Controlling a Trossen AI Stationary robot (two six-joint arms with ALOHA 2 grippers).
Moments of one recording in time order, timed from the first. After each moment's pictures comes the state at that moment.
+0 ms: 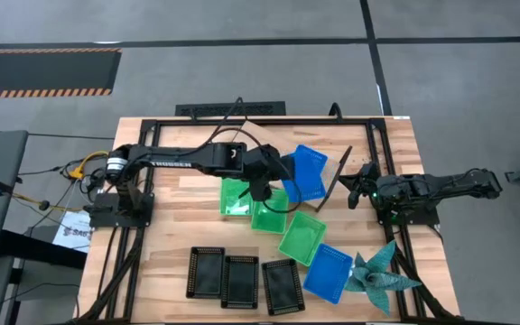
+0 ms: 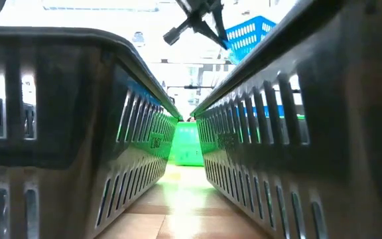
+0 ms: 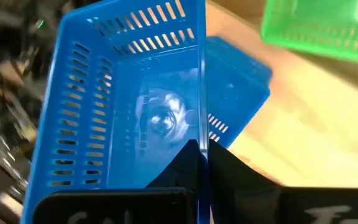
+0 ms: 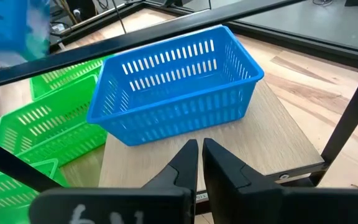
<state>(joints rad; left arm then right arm) 0.03 1.85 1.75 -0.70 -0.25 1.81 0.10 0.18 0.14 -0.41 0.60 0.52</state>
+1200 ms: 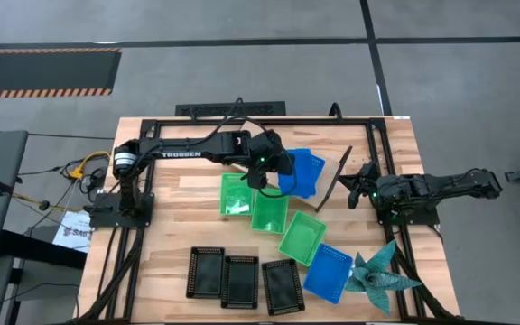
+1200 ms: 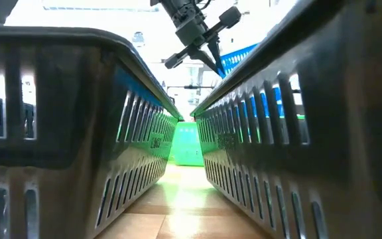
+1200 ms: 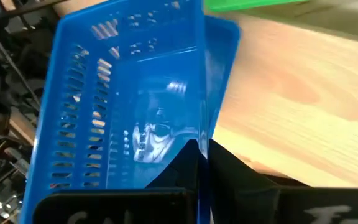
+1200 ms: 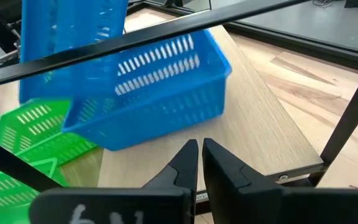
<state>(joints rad) 0.15 1.90 1.72 -0.69 -0.12 2.09 0.10 0.18 0.14 -0.41 0.60 0.51</state>
